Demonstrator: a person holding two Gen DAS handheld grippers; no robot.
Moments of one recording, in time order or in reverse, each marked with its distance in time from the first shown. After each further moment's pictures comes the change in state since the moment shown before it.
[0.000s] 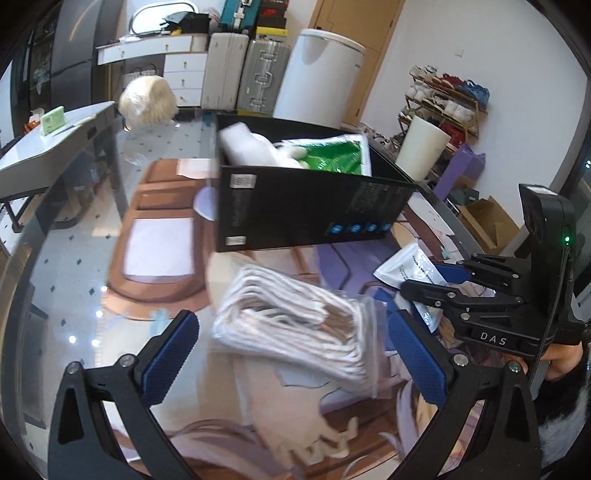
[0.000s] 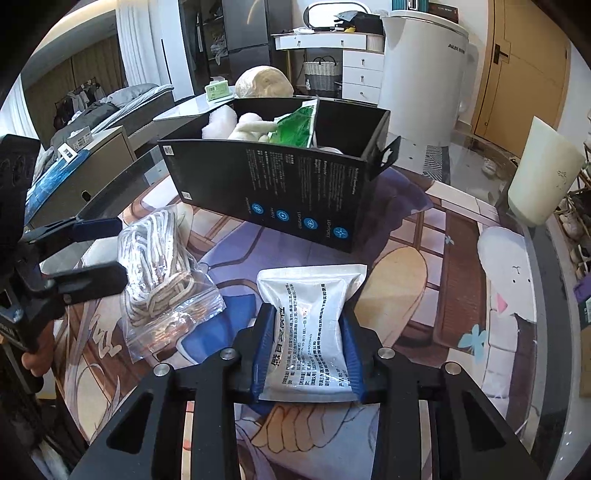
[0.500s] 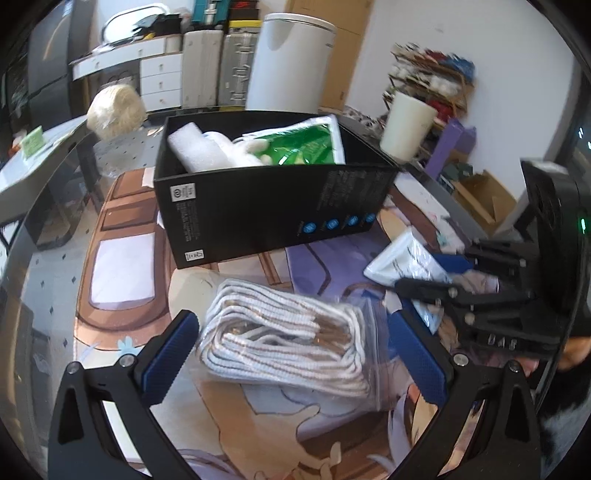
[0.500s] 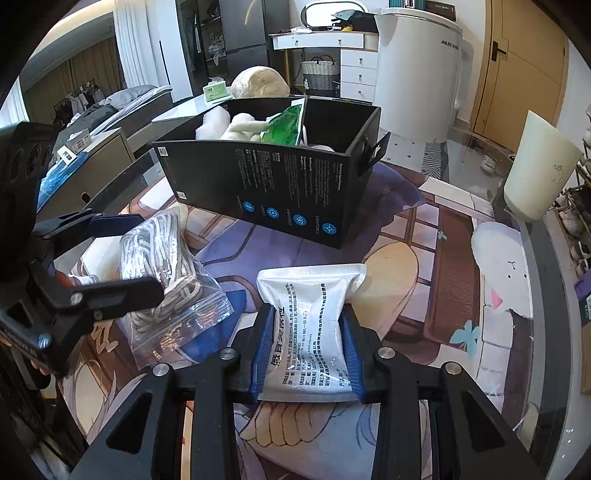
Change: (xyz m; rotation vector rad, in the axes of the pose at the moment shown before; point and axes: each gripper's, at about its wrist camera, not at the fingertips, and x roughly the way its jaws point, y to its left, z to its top) left arm 0.018 -0.020 0.008 0.112 0.049 -0.002; right arm -0.001 -0.007 -0.002 0.009 0.001 0.003
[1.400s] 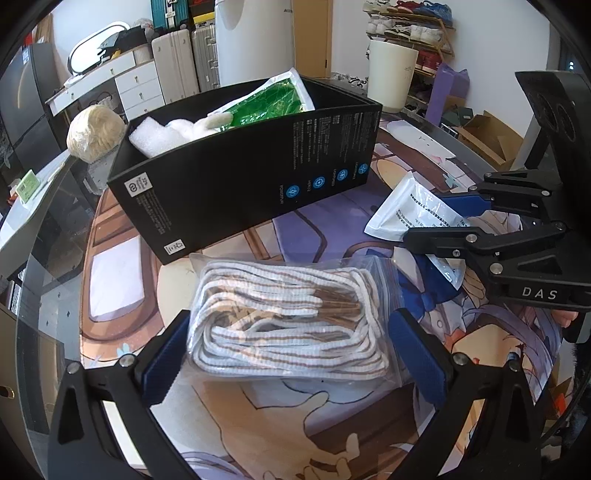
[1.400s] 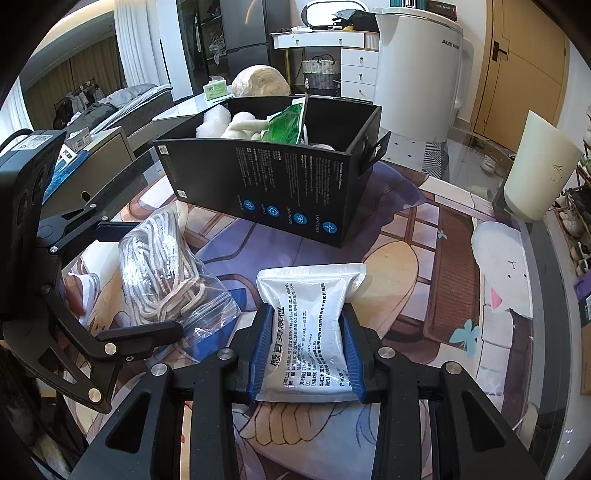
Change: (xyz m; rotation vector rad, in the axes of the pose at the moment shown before) left arm 0.018 -0.021 -0.004 0.181 0.096 0.091; right arm 0.000 0.000 0.000 -0.001 0.001 0.000
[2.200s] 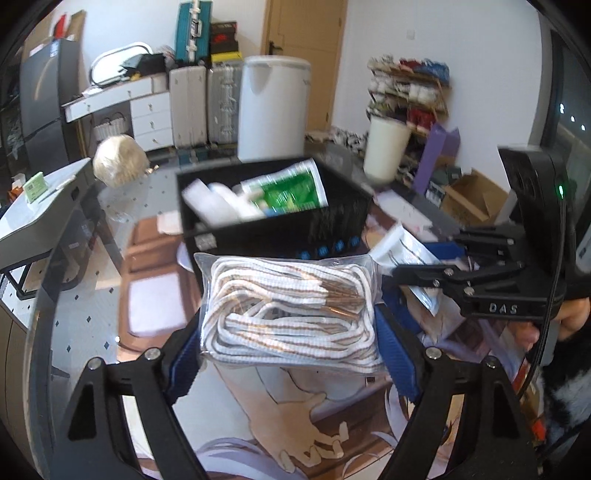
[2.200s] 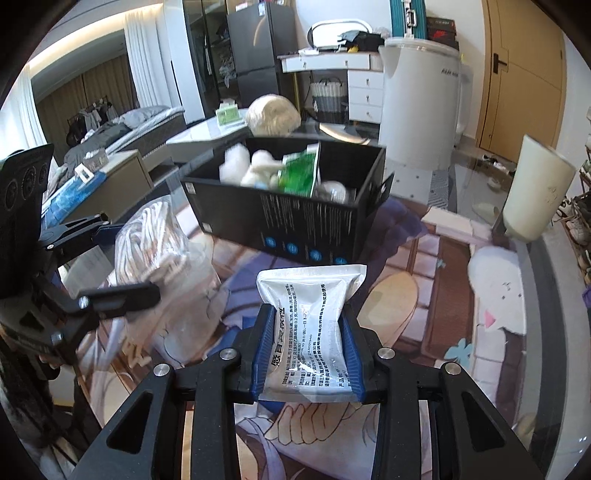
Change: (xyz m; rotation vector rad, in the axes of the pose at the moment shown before) left arm -0.064 0.028 -0.006 -0.097 -0.227 -0.063; right arm -0.030 0.002 0.006 0.005 -0.108 0.052
